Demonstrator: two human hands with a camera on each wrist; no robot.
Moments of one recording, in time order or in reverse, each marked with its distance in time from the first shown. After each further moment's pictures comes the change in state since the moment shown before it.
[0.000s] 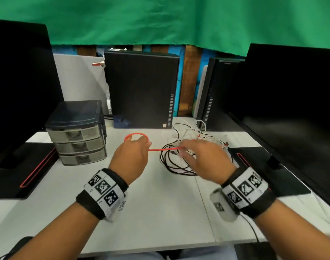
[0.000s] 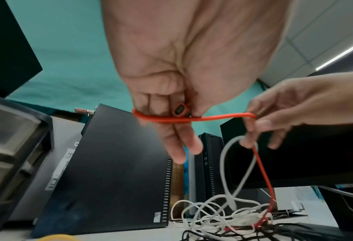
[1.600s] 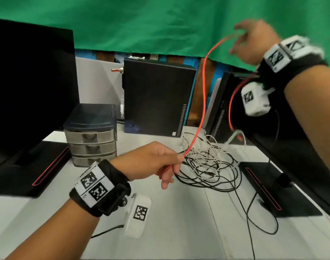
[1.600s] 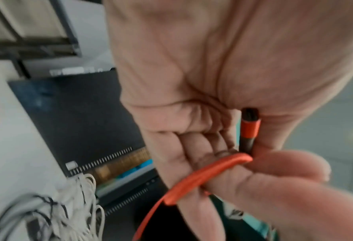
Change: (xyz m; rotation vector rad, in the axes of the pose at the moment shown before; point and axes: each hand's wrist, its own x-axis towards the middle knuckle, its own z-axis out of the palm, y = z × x) left_hand -0.005 0.011 -0.065 -1.054 -0.683 0.017; right_hand 0.195 0.039 -0.206 -0.040 0.337 0.340
